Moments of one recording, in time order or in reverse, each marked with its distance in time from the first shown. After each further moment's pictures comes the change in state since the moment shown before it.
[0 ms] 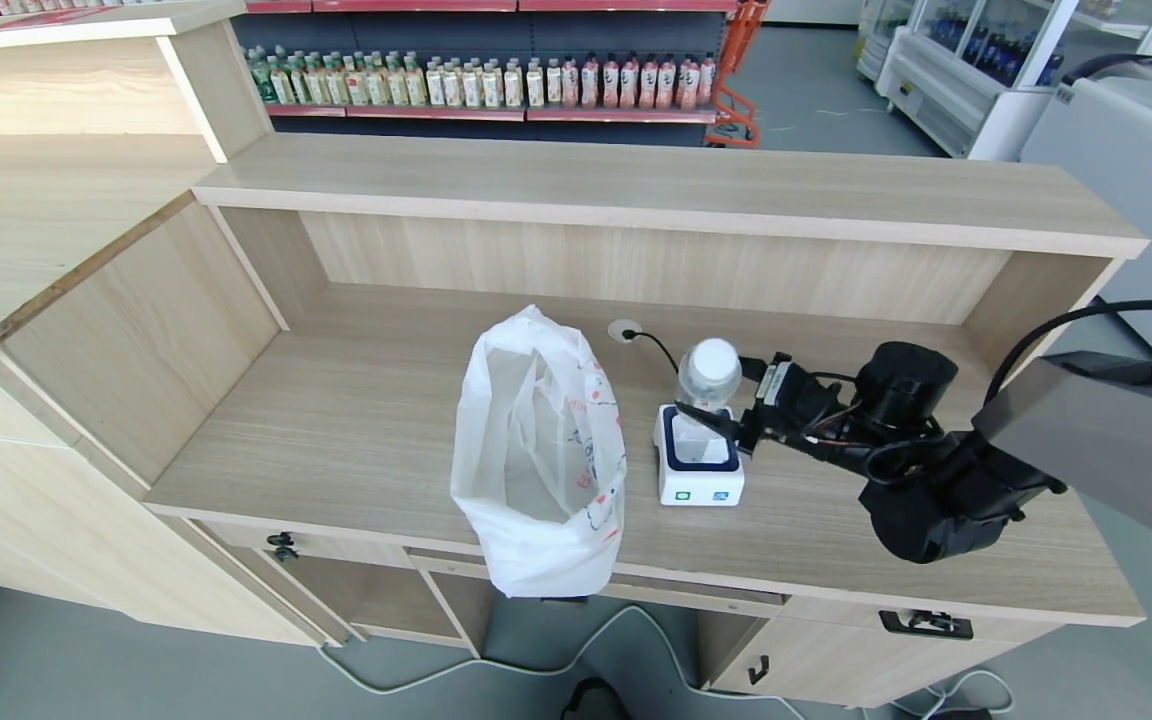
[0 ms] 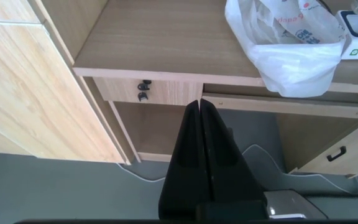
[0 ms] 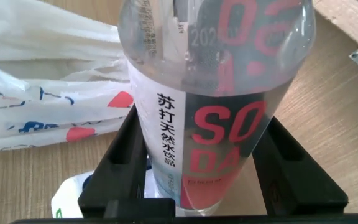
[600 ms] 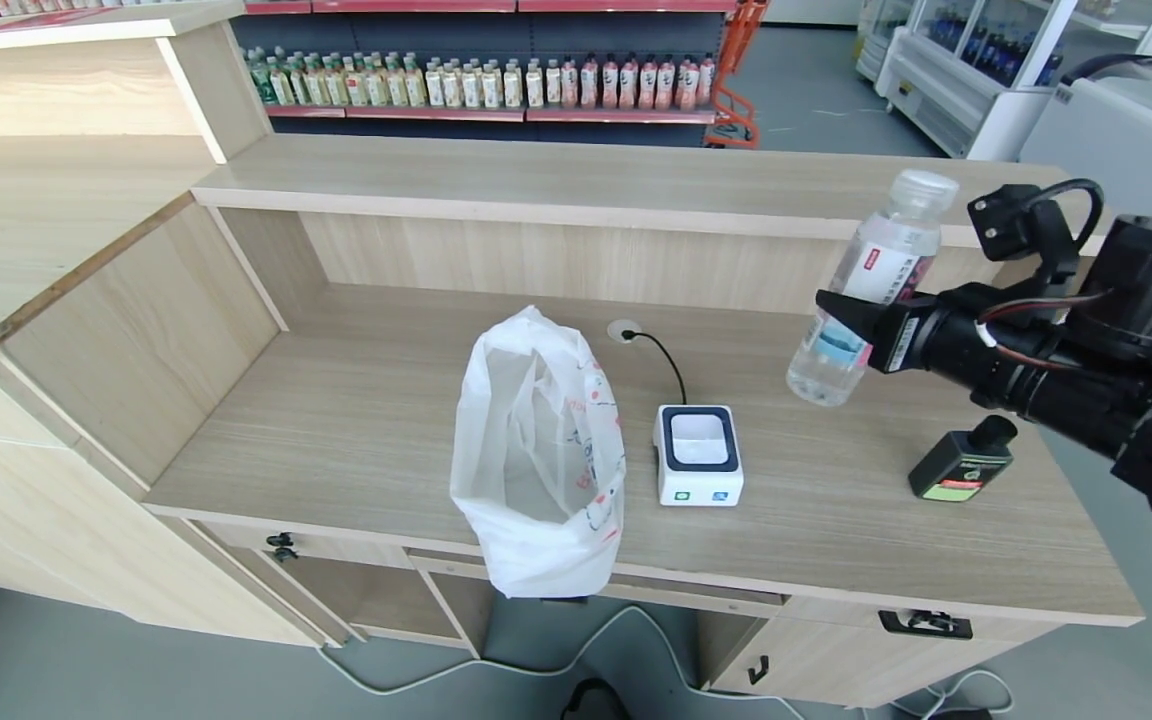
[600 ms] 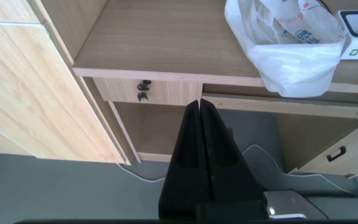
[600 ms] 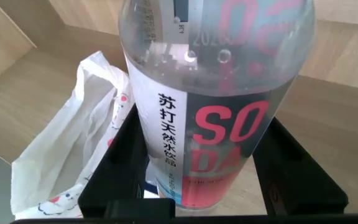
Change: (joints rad) left arm 0.000 0.000 0.000 0.000 0.000 0.000; right arm -0.004 -0.632 0.215 0.569 -0.614 0.707
